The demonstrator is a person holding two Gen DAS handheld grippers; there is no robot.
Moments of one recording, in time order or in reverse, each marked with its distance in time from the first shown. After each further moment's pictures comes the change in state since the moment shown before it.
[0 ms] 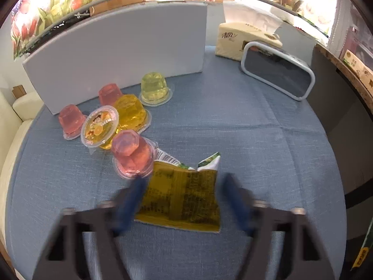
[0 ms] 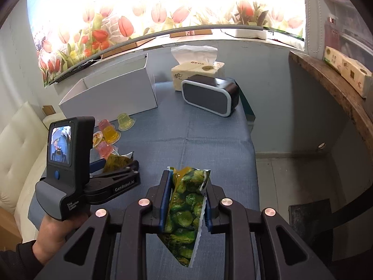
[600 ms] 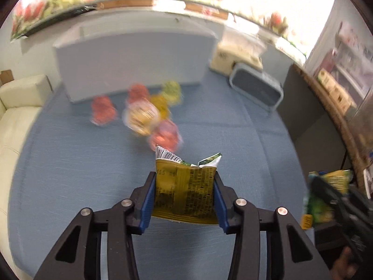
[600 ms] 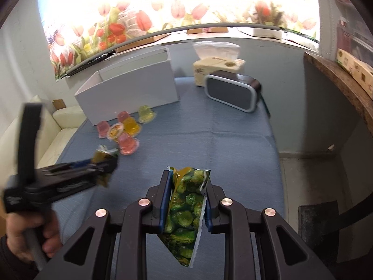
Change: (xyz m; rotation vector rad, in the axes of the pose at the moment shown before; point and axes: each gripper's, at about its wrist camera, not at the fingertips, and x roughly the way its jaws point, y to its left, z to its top) left arm -0.088 0.083 -0.015 -0.055 -0.015 -0.218; right arm 0.006 0.040 -0.005 -0.035 0.012 0.066
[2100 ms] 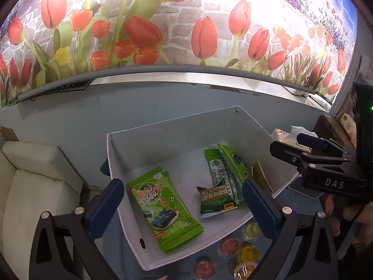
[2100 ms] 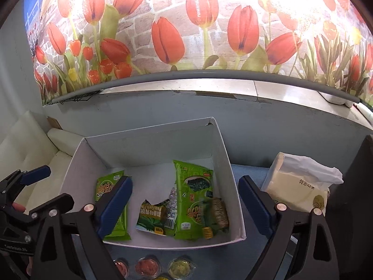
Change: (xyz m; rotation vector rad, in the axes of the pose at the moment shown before) left arm 0.019 0.126 0.247 0.100 -0.133 0.052; right arm 0.183 0.089 0.268 -0.090 -0.032 0.019
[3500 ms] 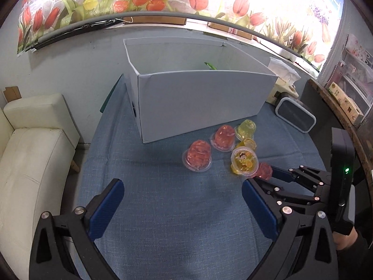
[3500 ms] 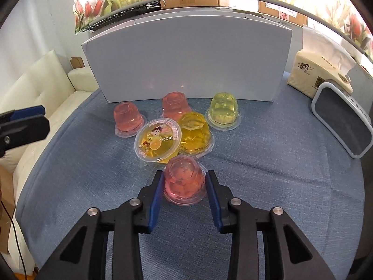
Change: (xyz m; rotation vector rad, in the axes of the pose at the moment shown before) left arm -0.050 -0.004 -0.182 -0.029 0.088 -0.030; right arm -0.006 0.038 -0.238 -0.146 0.133 0.072
